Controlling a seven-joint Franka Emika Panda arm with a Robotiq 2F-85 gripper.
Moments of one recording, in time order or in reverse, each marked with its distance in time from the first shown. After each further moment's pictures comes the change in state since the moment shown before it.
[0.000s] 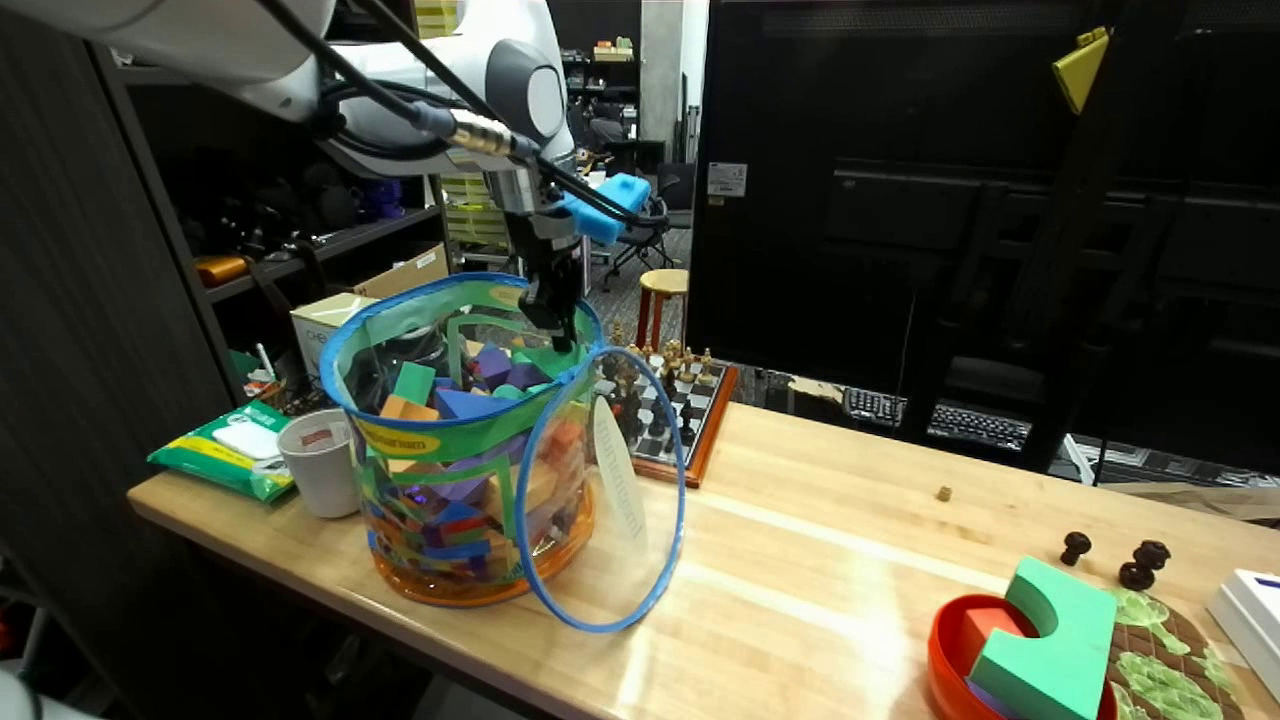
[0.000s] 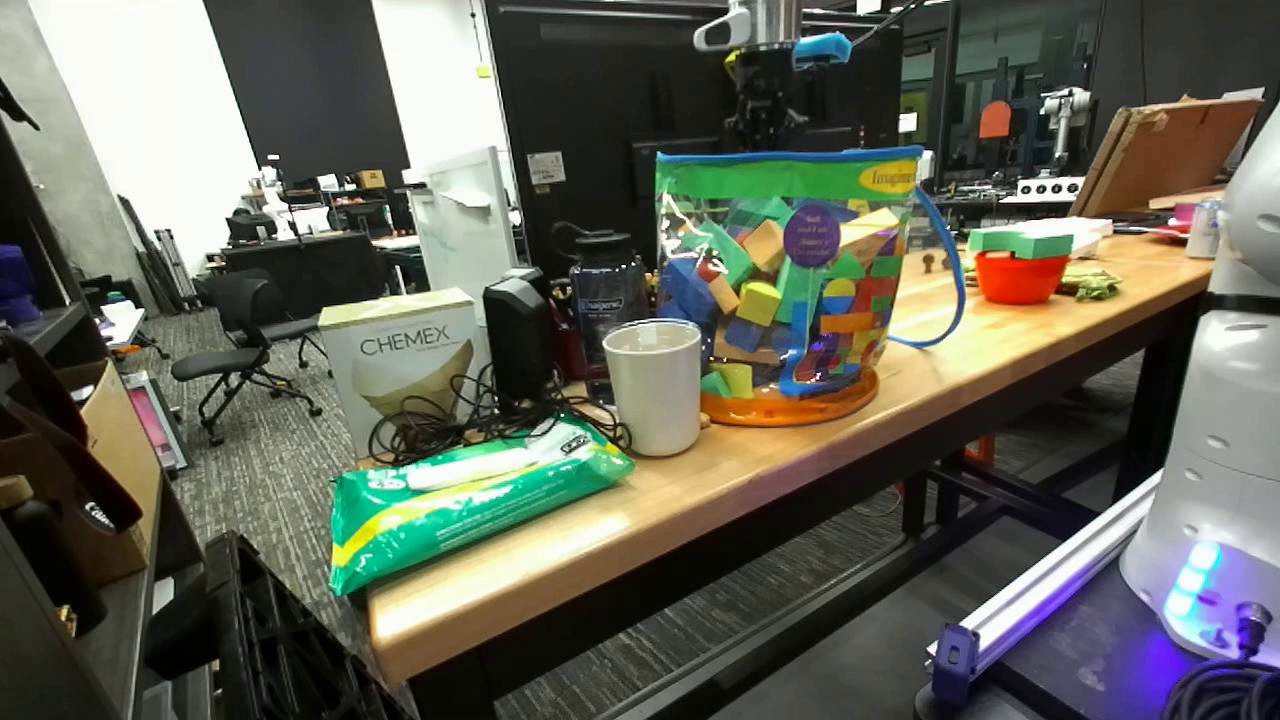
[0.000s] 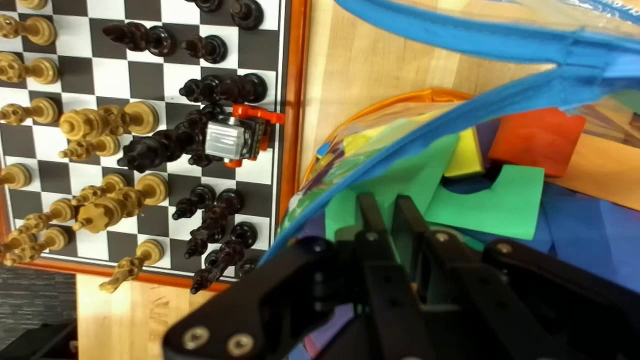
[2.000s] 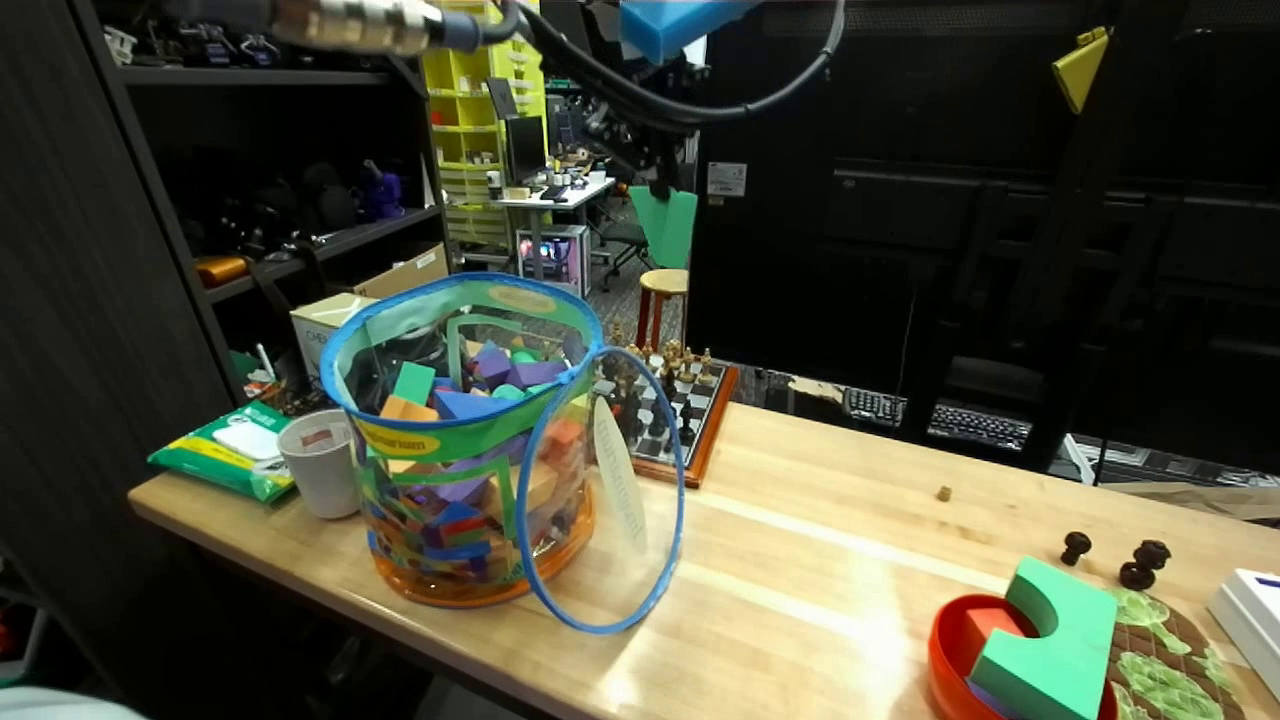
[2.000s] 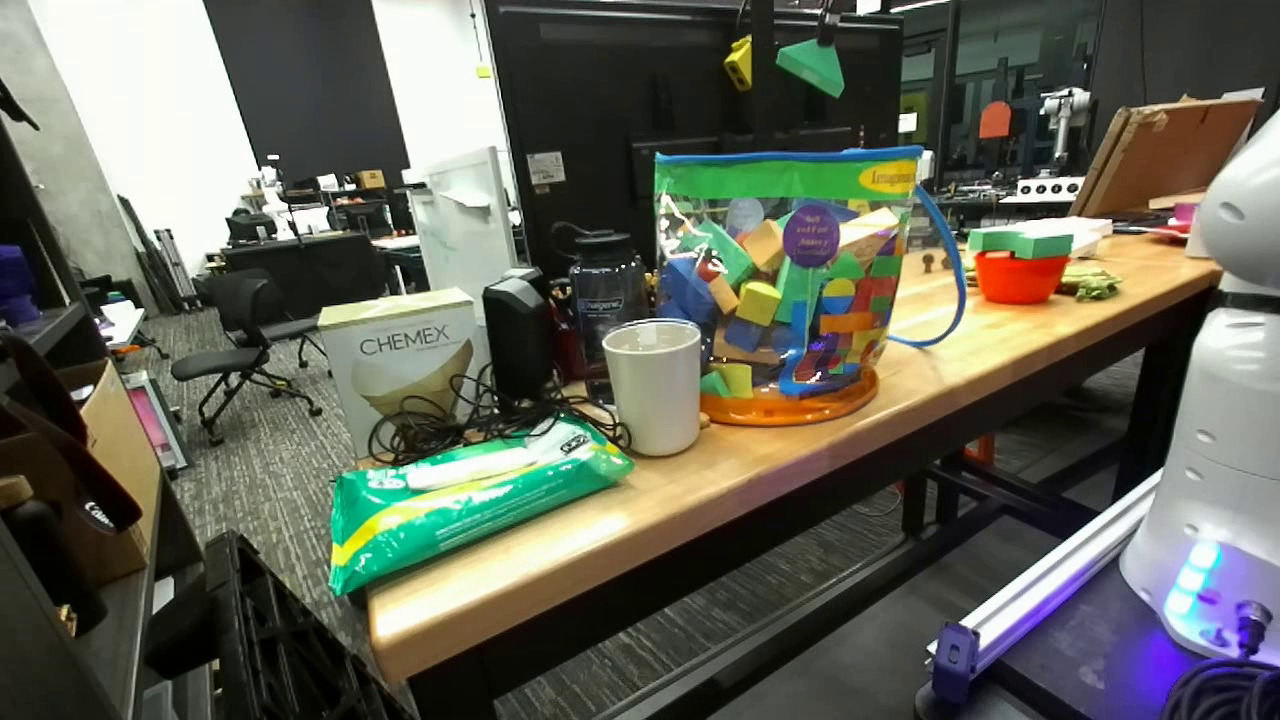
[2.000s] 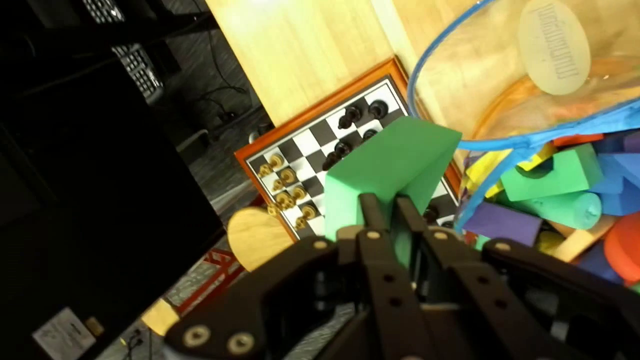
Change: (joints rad) arm -0.156 -0.197 -0.068 0.177 -0.004 -0.043 0.410
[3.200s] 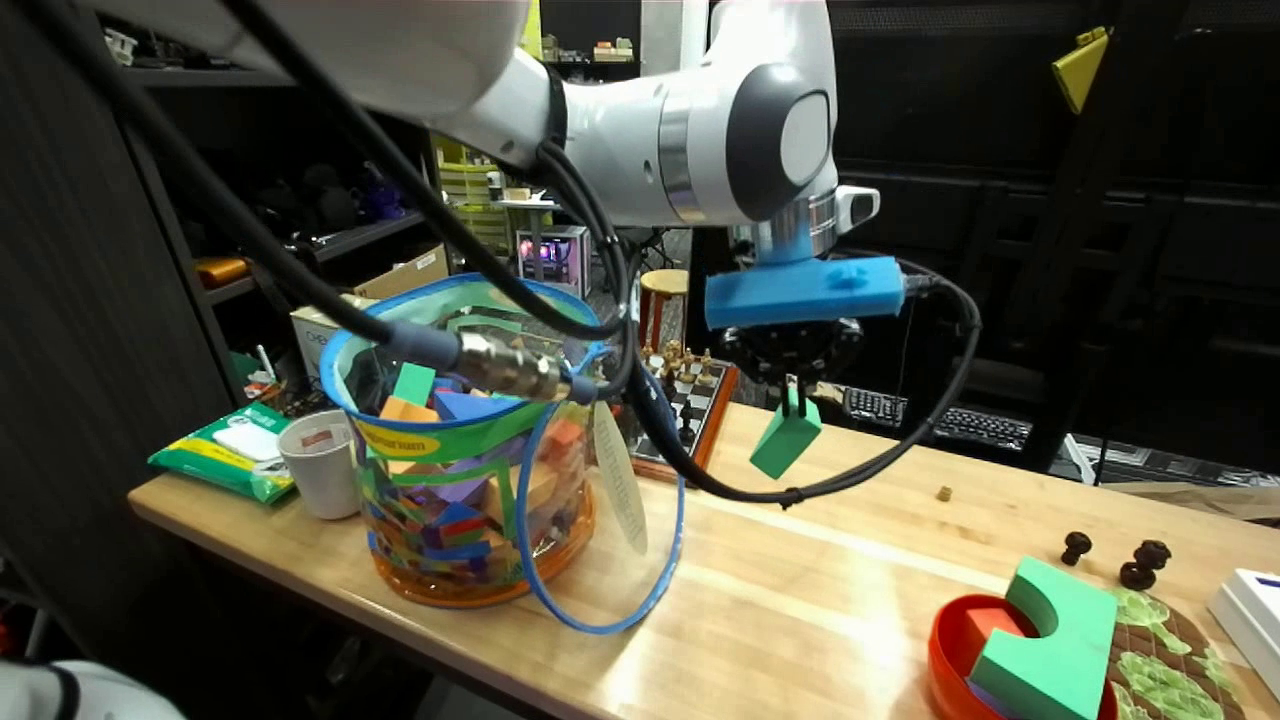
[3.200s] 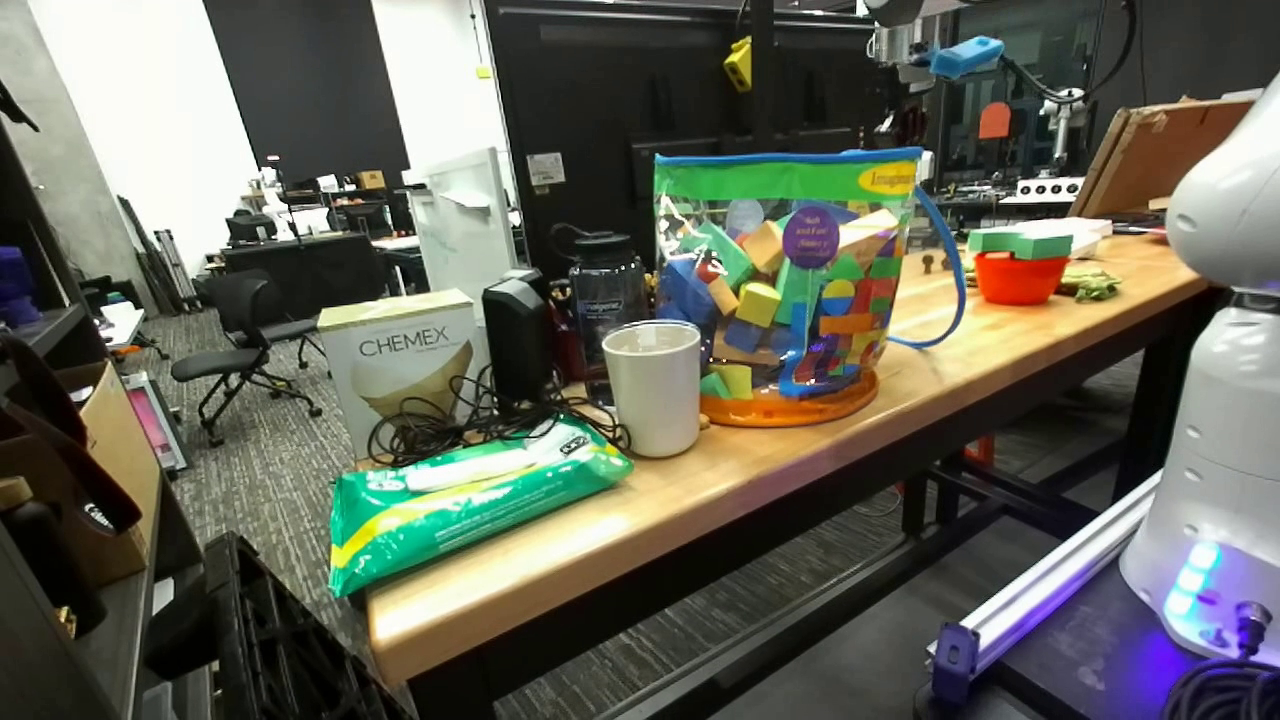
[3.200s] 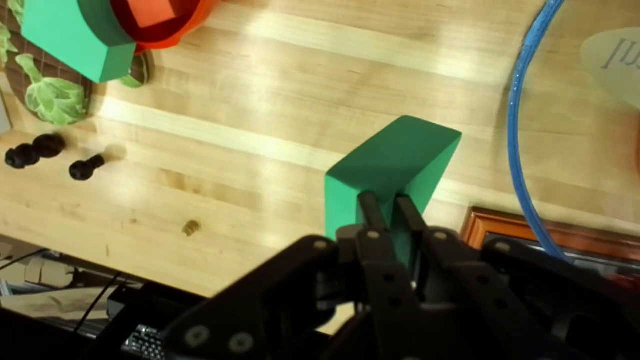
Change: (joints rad) arm -0.171 0.207 -0.112 -0.208 -0.113 0.163 0.688
